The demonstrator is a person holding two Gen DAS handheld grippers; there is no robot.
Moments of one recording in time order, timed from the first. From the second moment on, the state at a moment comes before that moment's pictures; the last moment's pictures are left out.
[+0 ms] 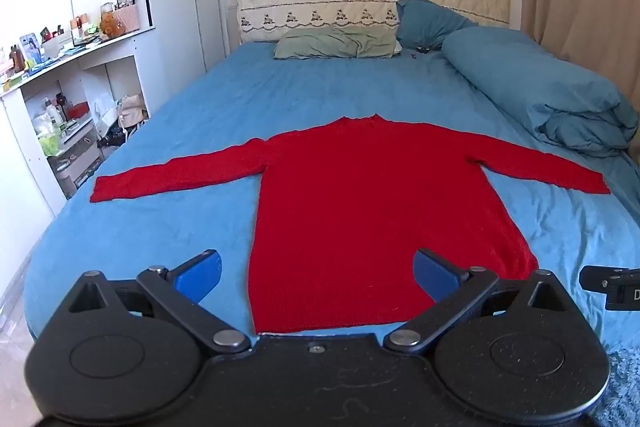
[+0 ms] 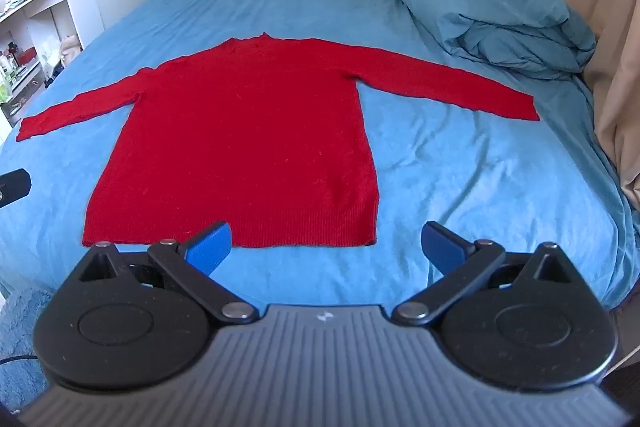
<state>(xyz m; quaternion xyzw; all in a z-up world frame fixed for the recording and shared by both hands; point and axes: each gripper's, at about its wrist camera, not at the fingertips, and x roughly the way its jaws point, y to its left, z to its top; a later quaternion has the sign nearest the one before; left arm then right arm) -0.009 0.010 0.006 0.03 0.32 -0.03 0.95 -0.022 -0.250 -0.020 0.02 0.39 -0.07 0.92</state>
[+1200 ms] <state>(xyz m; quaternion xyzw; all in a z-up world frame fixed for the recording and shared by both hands) -0.009 0.014 0.007 0.00 0.31 -0.03 0.95 -0.019 -0.240 -0.018 0.03 0.39 -0.05 0.92</state>
